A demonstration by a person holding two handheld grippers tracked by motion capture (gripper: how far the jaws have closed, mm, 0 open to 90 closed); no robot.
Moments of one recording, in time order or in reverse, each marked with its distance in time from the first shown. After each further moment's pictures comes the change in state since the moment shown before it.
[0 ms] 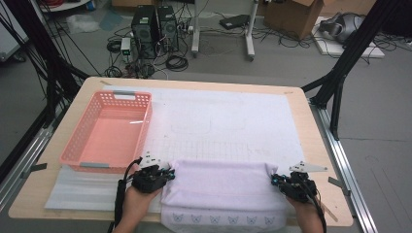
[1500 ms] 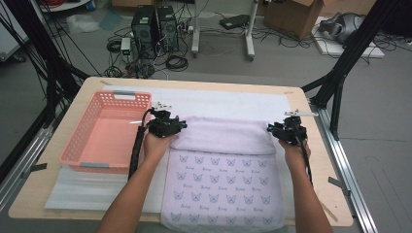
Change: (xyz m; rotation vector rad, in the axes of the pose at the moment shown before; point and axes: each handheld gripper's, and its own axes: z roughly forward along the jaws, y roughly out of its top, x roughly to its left) left arm 0.065 0.113 0.076 -0.103 0.054 -0.063; right arm -0.075 0.122 0.065 -0.117 -0.115 0.059
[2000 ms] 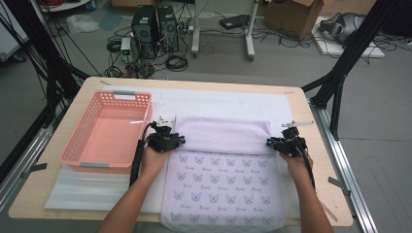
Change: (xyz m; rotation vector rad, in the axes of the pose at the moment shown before) left arm -0.011 -0.037 -0.006 0.088 0.006 0.039; right arm 0.007 -0.031 -0.001 0.151 0.081 -0.035
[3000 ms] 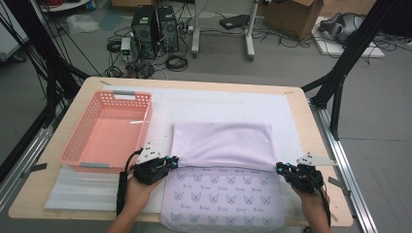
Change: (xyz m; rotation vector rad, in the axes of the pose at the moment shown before) left arm -0.037 -0.065 -0.081 -0.162 -0.143 0.140; right arm 0.044 -0.081 -0.080 -0.162 0.039 -0.099
